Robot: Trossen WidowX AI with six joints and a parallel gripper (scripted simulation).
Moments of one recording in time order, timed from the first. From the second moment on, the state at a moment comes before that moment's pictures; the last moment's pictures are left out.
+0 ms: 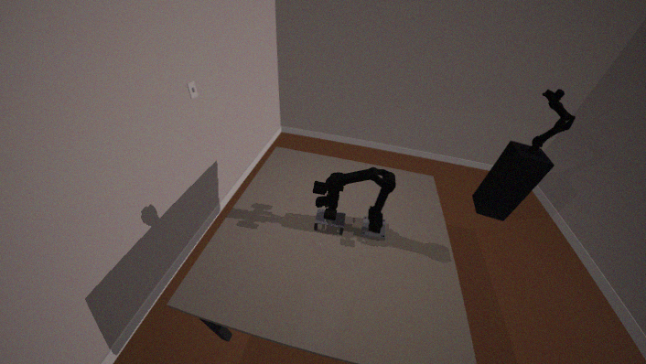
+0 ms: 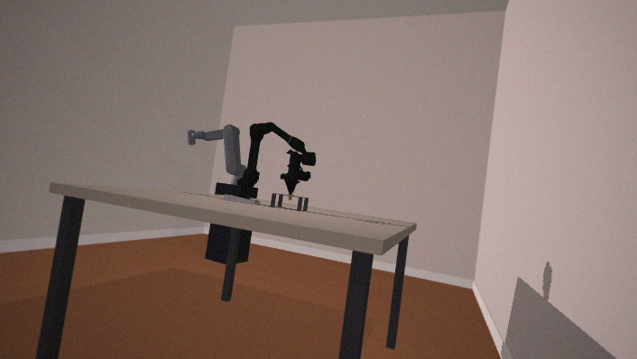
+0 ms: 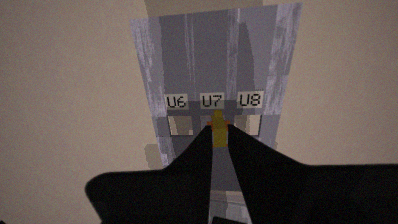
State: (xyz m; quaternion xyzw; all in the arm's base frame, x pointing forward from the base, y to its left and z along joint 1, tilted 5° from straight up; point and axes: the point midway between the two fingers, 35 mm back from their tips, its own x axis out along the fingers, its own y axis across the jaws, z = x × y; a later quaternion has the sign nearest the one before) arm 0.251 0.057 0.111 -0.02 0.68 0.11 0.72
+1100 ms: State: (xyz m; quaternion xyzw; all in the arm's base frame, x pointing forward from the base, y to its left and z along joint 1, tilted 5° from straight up) arm 0.250 0.060 0.111 -0.04 0.68 0.09 0.73
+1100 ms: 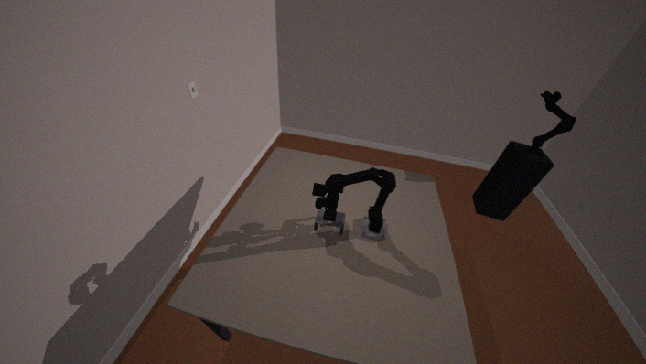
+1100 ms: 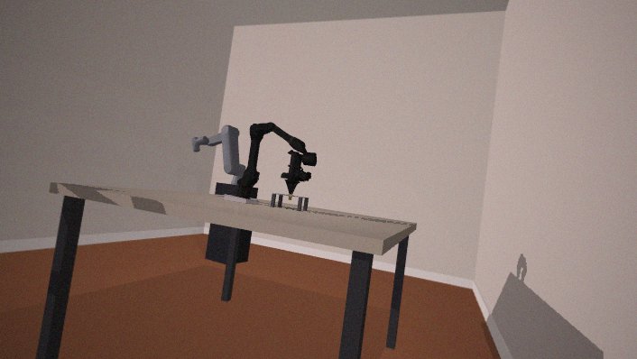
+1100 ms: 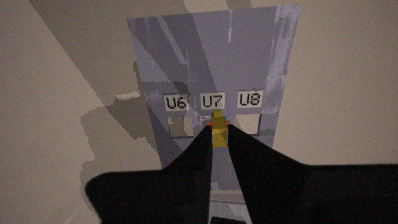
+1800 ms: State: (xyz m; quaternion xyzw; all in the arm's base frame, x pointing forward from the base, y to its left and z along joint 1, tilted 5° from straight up) arm 0.250 0.063 0.111 -0.05 0.68 0.08 0.73
